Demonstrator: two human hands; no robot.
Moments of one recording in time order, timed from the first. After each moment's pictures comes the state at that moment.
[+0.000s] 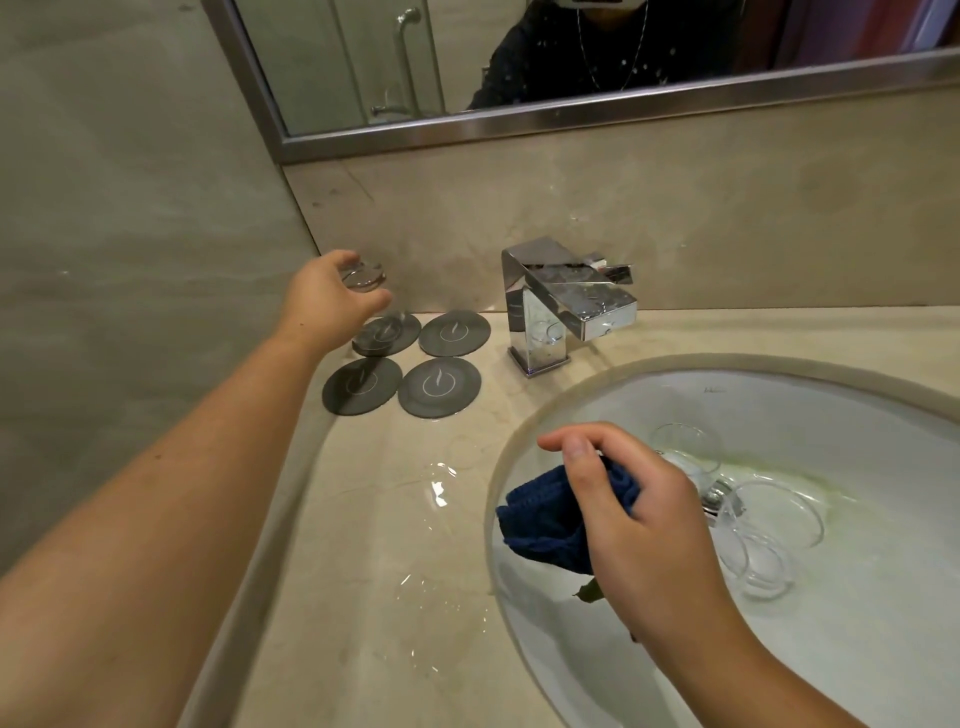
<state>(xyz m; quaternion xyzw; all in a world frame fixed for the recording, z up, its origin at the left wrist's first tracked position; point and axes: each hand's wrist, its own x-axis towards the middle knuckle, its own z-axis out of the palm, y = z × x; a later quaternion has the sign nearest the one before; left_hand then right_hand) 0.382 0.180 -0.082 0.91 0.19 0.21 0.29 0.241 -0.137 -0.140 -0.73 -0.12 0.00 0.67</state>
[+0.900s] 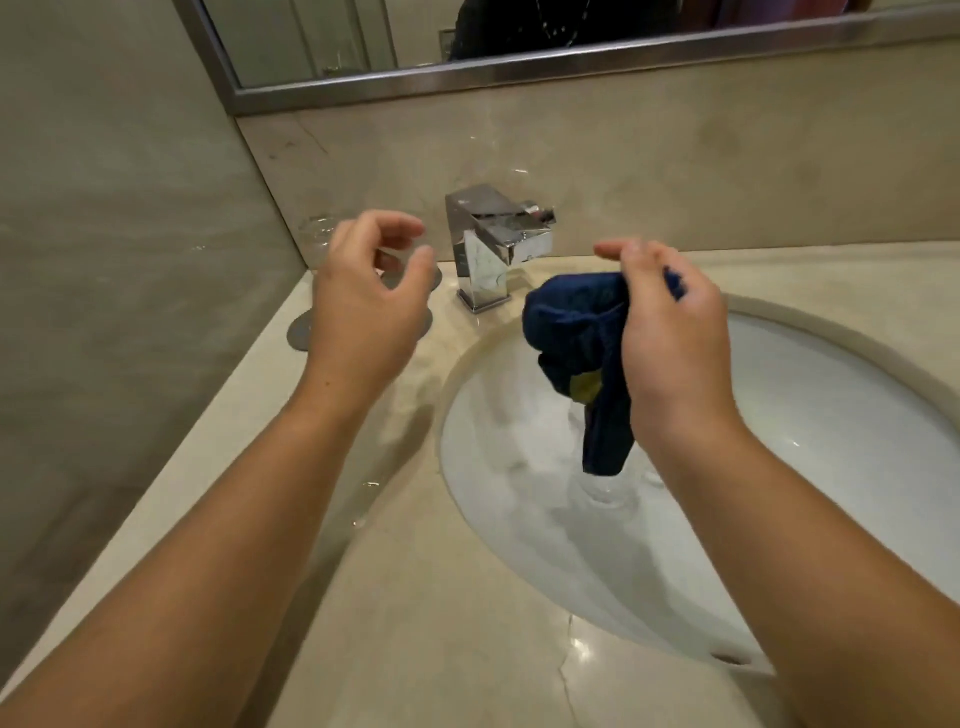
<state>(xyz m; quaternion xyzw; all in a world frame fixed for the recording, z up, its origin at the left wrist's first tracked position) 0.258 0.028 -0.077 0.85 0.03 0.35 0.39 0.258 -0.184 -0.083 -0.67 0.01 -0.11 0.74</state>
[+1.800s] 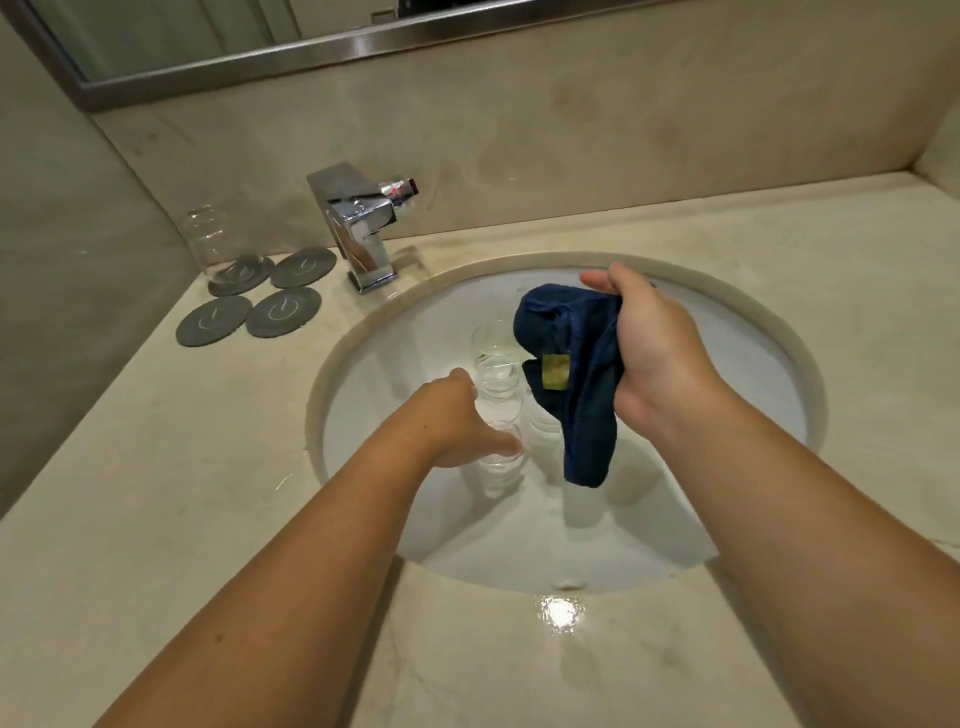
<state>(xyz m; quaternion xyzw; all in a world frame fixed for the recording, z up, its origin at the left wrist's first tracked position) 0.248 -0.116 -0.160 0.96 0.07 -0.18 0.18 0.269 -0.299 -0.122 -0.57 0.15 0.06 0.80</state>
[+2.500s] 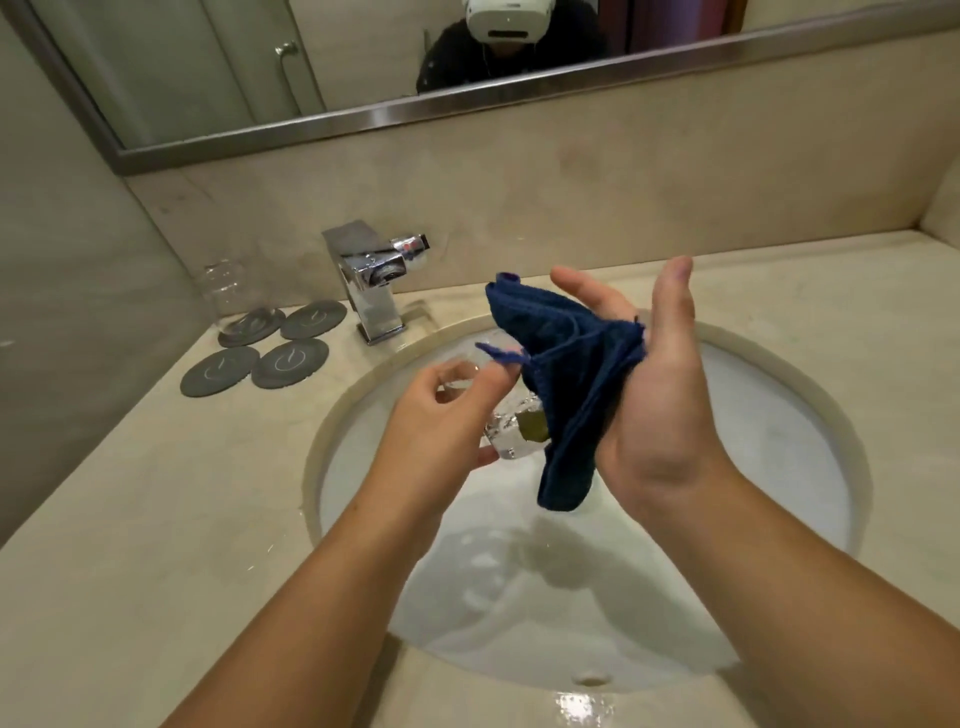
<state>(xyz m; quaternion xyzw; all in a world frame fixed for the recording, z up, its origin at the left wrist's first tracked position) 0.222 -0.135 -0.122 0.73 0.15 0.04 0.66 0.247 -0.281 -0.115 -0.50 -0.03 0.03 0.87</state>
